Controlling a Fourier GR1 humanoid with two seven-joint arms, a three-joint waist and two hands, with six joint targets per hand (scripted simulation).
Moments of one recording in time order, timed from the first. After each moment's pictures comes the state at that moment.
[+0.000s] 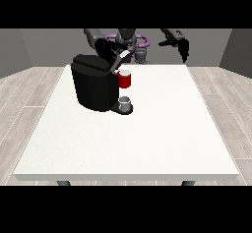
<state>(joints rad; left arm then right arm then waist) -0.25 0.11 0.17 -1.35 0.02 -0.19 -0.09 -0.72 -0.12 -0.04 -1.01 0.07 0.04 -0.07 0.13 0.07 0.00</state>
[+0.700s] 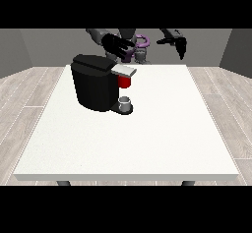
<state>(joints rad) -0.25 0.09 0.13 -1.38 0.02 -0.18 -0.13 -0.81 -0.09 -0.02 -0.97 0.13 0.03 -0.08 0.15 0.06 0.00</state>
